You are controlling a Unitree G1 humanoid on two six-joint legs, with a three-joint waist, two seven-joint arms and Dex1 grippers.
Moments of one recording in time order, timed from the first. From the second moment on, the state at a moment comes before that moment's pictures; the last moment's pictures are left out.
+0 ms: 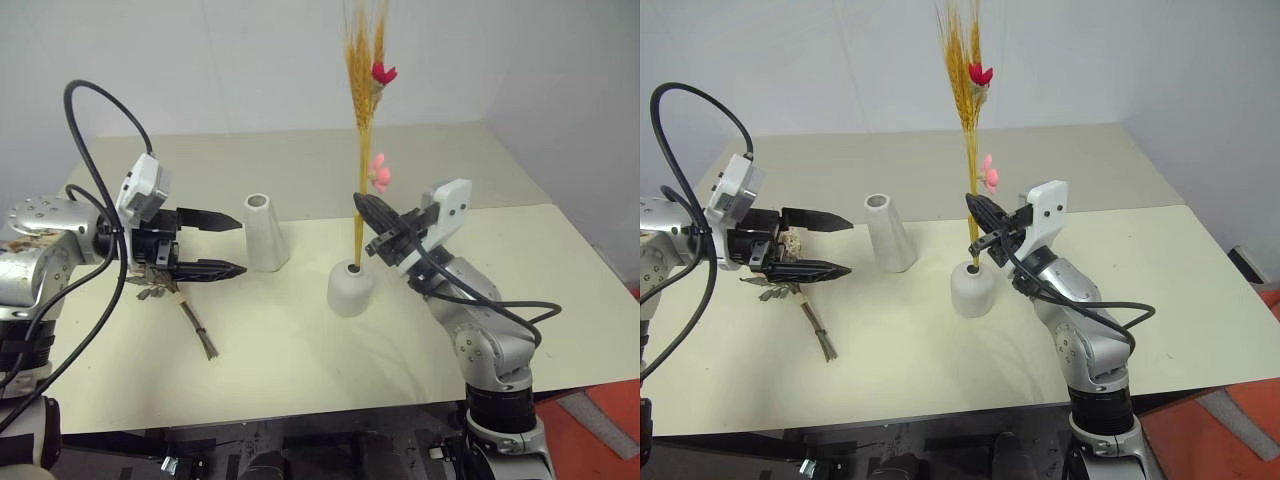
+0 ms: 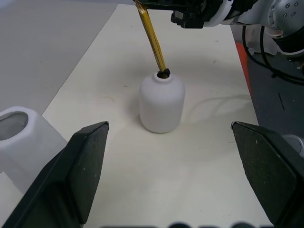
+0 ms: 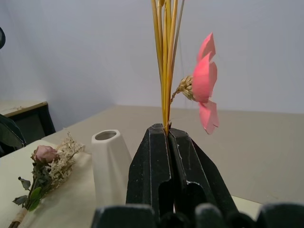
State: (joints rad) left arm -0.67 0.99 0.09 -0.01 -0.60 0.61 -1.41; right arm -0.49 -0.18 -0.01 -0.39 0.46 0.50 0.31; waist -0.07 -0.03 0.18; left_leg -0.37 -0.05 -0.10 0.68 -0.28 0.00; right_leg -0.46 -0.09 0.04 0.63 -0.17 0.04
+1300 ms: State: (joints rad) left arm -0.43 0.96 0.32 -0.27 -0.73 1.11 -0.85; right arm -0.32 -0.75 -0.17 -0.52 0.72 0.66 0.79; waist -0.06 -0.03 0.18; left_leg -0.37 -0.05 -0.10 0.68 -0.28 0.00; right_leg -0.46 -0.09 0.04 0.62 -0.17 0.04
